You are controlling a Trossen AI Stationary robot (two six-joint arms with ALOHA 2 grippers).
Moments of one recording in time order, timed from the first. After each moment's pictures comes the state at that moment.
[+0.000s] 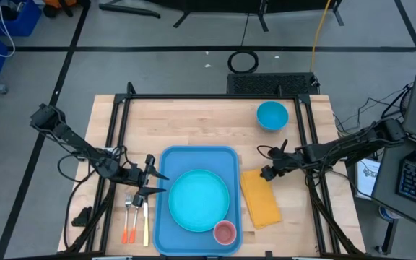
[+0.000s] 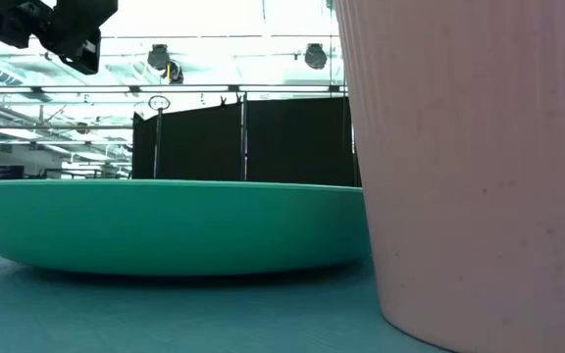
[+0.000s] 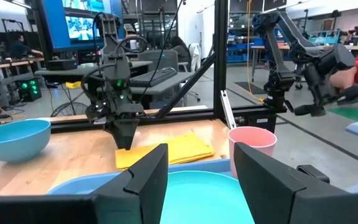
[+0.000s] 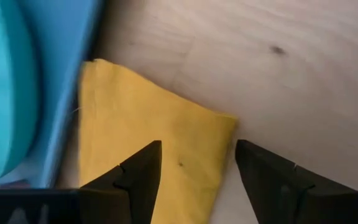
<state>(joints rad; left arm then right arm) -0.62 0.97 0.17 0.86 -0.40 0.02 0.16 1.01 0.22 -0.16 0.00 1.27</state>
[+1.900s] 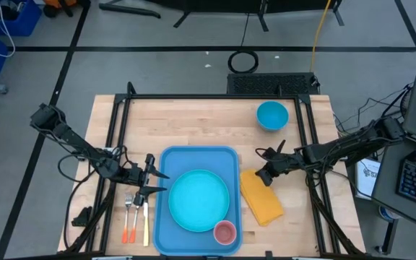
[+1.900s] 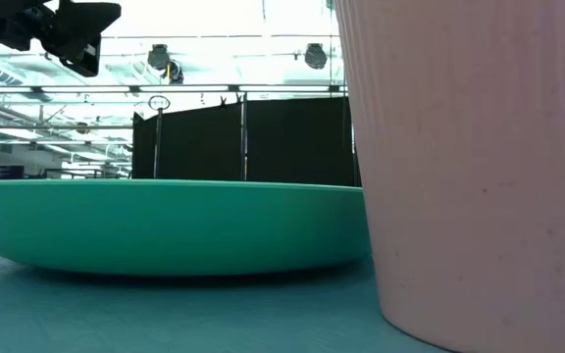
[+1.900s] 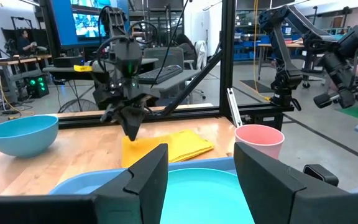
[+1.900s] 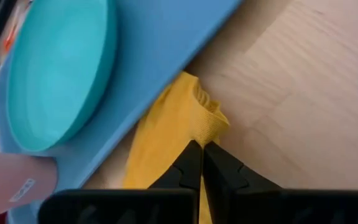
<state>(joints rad) -0.62 0.97 0.17 0.86 -0.42 0.02 0.22 1.01 0.32 -0.11 0.08 1.03</state>
